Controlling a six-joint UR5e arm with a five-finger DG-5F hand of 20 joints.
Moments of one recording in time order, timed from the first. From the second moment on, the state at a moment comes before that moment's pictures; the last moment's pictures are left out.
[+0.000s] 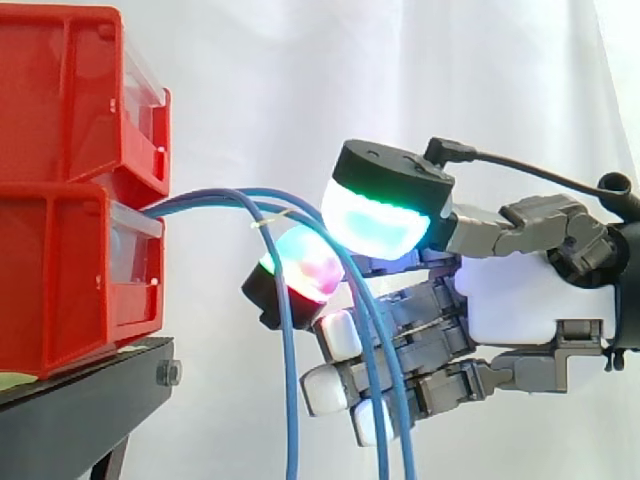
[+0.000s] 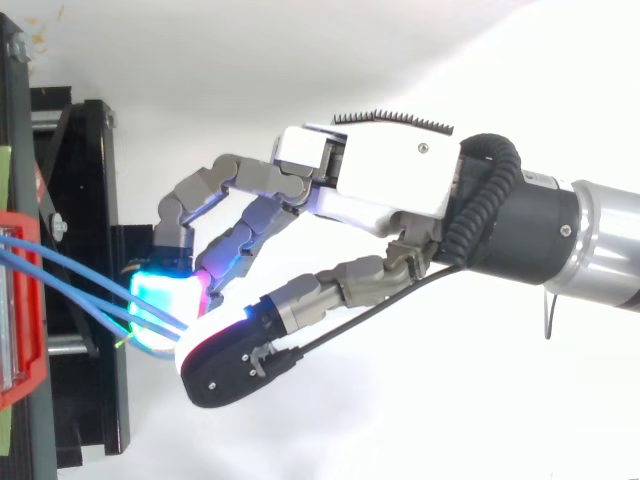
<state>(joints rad) 0.18 -2.29 -1.23 -2.75 -1.17 -0.03</state>
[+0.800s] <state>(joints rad) 0.17 -2.29 -1.23 -2.76 -1.17 -0.03</state>
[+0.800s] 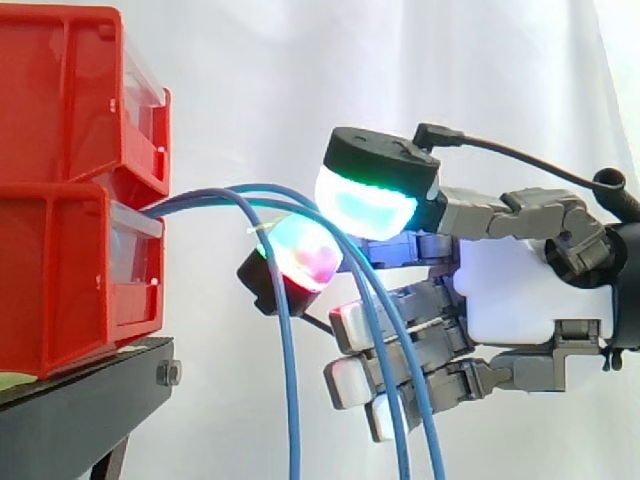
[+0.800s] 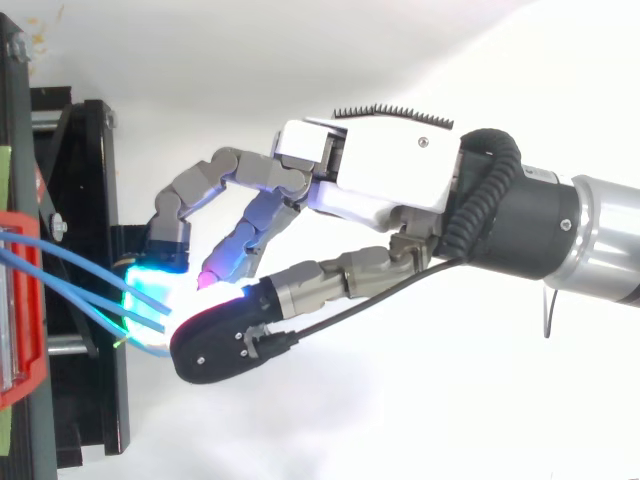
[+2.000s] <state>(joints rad) 0.15 -2.29 -1.23 -2.76 -1.20 -0.03</state>
